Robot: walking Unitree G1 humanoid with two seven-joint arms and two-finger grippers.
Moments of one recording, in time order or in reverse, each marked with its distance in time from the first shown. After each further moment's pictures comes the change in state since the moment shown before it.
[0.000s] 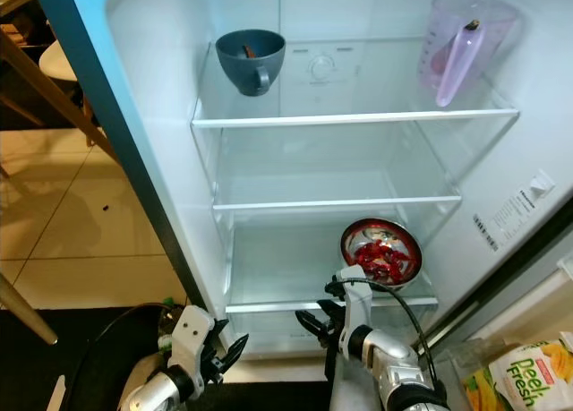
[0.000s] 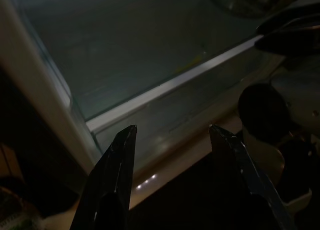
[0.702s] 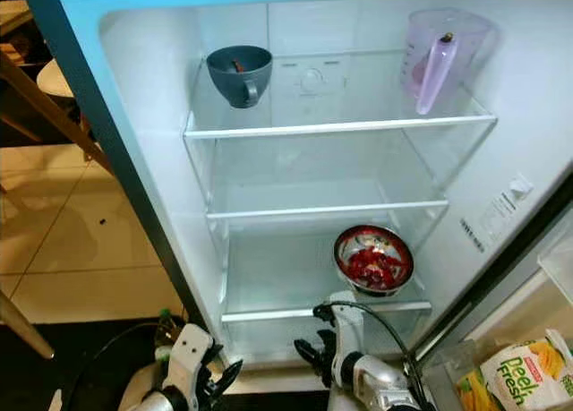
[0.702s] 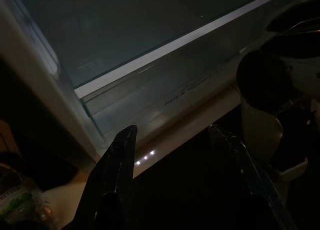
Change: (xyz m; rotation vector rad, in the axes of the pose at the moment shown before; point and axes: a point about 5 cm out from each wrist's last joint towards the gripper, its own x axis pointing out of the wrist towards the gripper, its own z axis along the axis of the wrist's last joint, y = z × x) left arm -0.011 -0.001 -0.024 -0.024 0.121 -0.009; right arm -0.001 0.012 -0.037 0.021 0.135 -0.075
